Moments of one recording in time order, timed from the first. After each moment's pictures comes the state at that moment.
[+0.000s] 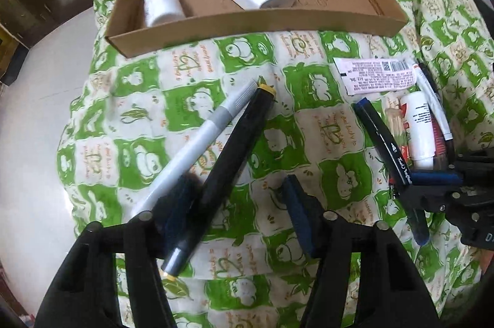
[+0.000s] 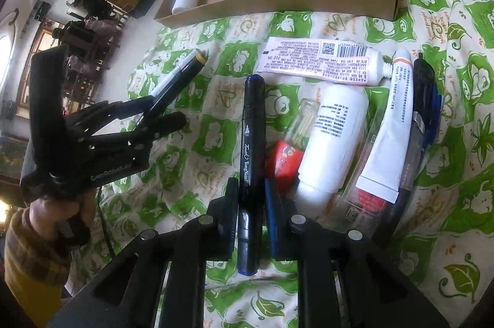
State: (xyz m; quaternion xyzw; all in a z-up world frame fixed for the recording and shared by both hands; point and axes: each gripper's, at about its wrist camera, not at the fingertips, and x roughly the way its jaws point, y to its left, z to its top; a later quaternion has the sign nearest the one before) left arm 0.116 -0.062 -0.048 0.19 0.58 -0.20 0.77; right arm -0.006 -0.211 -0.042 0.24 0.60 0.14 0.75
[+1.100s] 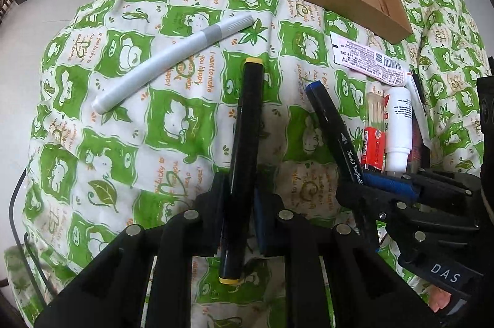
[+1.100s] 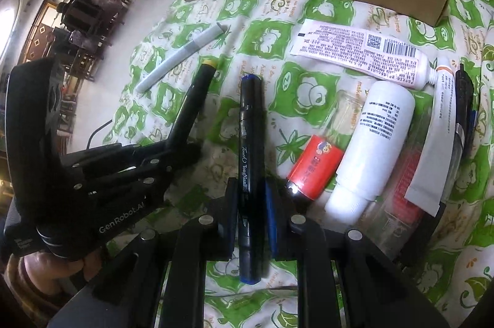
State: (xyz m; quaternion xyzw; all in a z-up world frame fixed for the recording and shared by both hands) left arm 0.078 -0.050 -0.066 0.04 0.63 -0.14 0.76; right arm 0.008 -0.170 -0.051 0.19 0.62 0.17 0.74
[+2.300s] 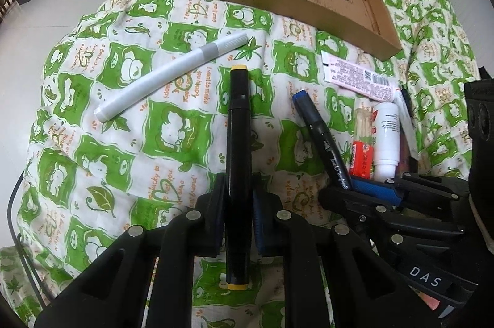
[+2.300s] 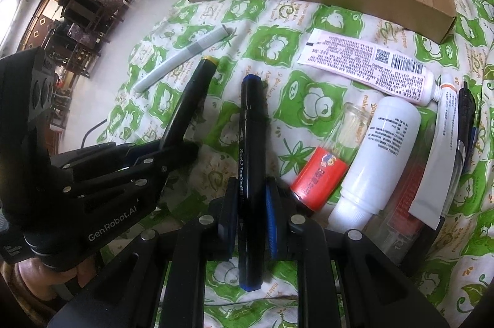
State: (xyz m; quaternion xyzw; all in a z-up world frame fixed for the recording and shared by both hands) left arm 0.076 -0.049 -0.055 0.02 0.60 -0.15 0.78; right arm 0.006 -0.161 -0.047 0.17 0.61 0.16 0.76
